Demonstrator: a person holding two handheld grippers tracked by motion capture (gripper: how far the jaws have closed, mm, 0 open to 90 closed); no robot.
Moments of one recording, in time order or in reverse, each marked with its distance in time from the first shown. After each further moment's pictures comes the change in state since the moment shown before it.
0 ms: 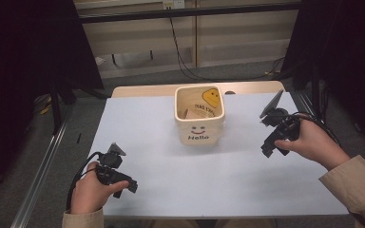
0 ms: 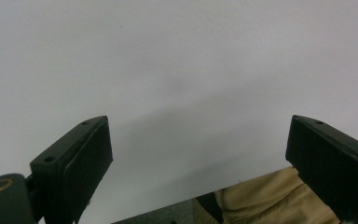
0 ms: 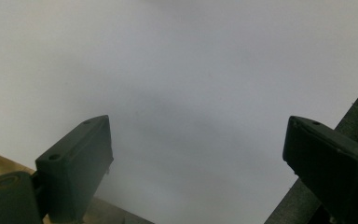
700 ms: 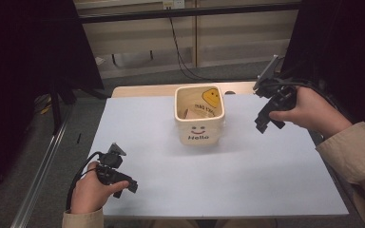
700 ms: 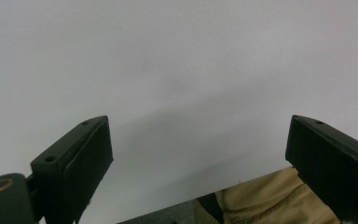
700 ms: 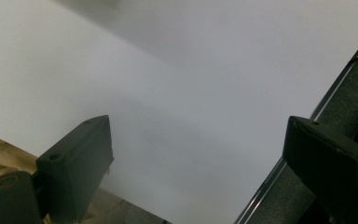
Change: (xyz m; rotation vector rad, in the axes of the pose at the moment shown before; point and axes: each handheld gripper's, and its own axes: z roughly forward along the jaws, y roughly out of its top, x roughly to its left) left arm 0.000 0.001 -0.001 0.007 0.000 0.019; right arm 0.000 0.040 -0.072 -0.045 -0.005 -0.030
